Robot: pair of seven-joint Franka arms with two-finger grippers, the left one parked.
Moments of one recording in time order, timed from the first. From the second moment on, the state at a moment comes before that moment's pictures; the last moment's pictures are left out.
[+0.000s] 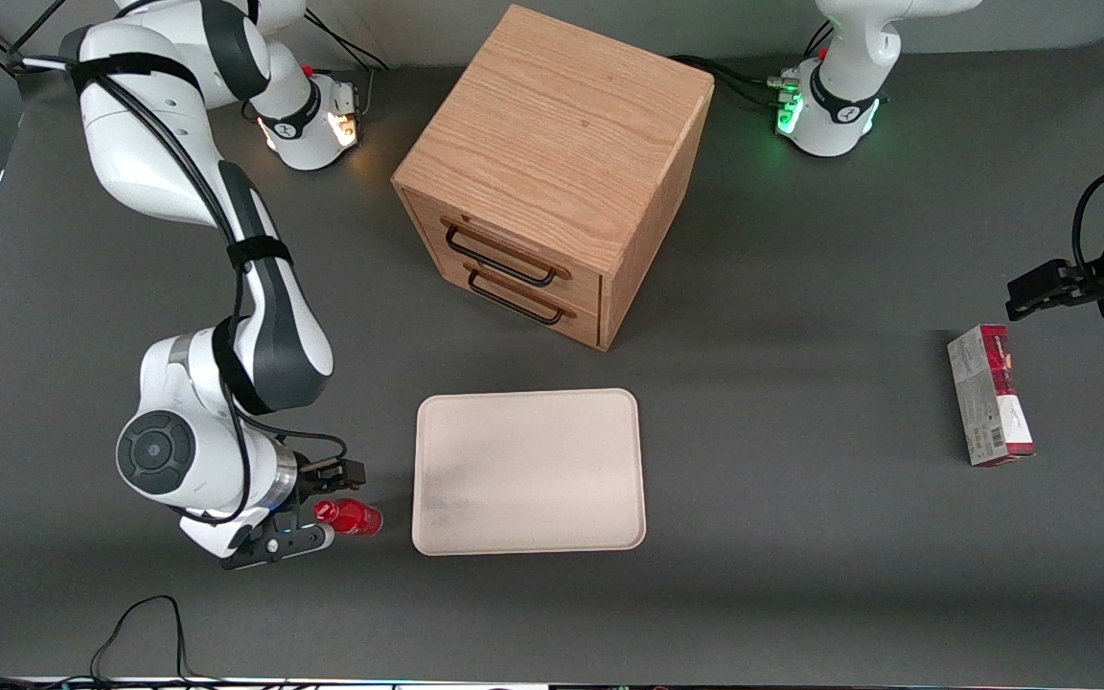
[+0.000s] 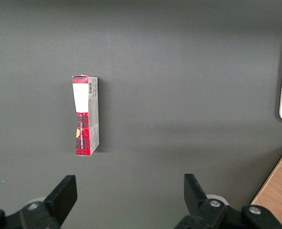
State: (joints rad) arm 0.29 0.84 -0.09 -1.05 0.07 1.88 0.00
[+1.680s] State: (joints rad) arm 0.28 0.89 -0.08 -1.00 0.07 1.96 0.00
